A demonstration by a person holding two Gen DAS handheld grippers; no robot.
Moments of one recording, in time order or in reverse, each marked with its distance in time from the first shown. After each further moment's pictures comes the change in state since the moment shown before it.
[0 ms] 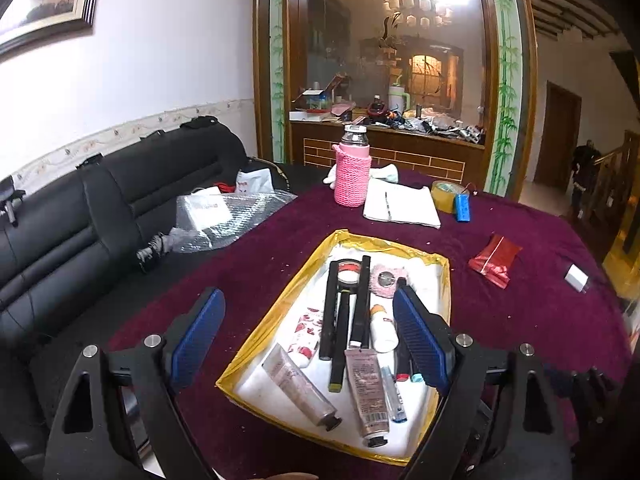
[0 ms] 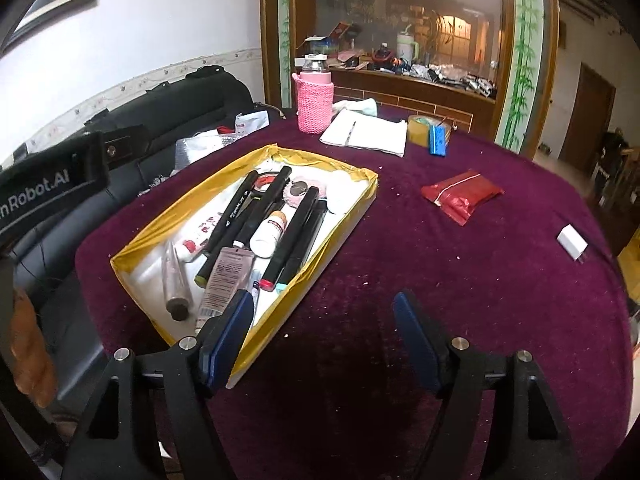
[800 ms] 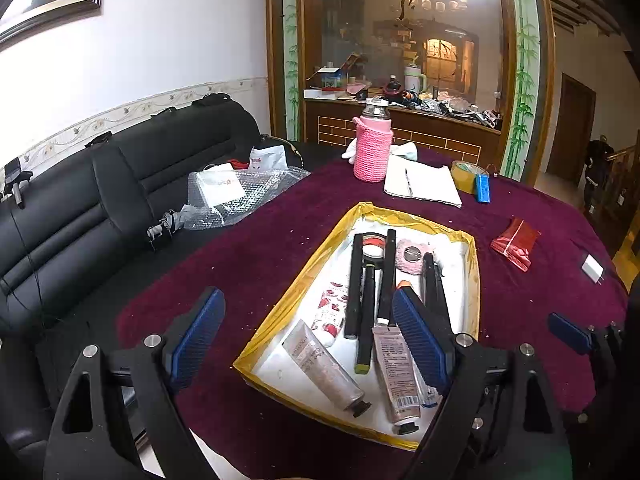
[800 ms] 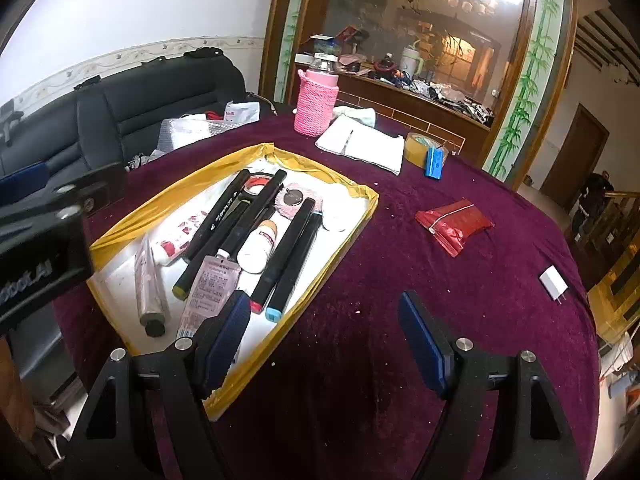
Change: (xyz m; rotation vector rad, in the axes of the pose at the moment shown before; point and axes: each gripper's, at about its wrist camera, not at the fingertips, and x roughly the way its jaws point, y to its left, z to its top) left arm 0.021 0.022 -0.015 -0.024 0.076 0.033; right arm 0.022 0.027 0.018 -0.114 0.006 -0.117
